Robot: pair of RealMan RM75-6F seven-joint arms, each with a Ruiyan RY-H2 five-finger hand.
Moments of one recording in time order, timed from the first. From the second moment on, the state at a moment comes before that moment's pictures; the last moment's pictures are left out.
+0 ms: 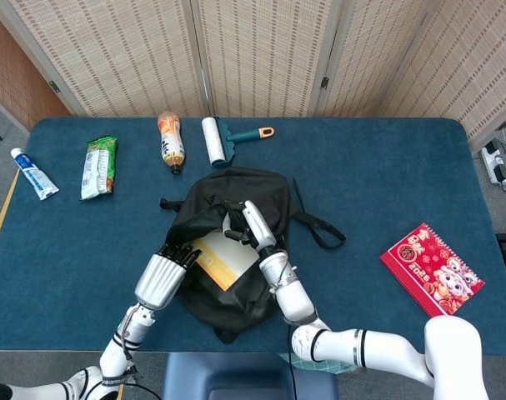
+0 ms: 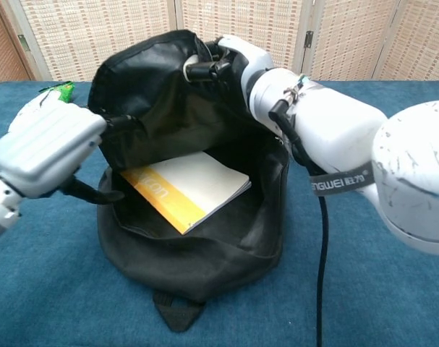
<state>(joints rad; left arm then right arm) -0.51 -1.77 -0.01 -1.23 1.65 1.51 0.40 0.87 -1.88 0.54 -1.50 -0.88 0.96 0.25</state>
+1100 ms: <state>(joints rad) -0.29 -1.32 -0.06 -1.48 1.40 1.51 0.16 0.57 -1.35 0.17 -1.73 -1.42 1.05 0.21</state>
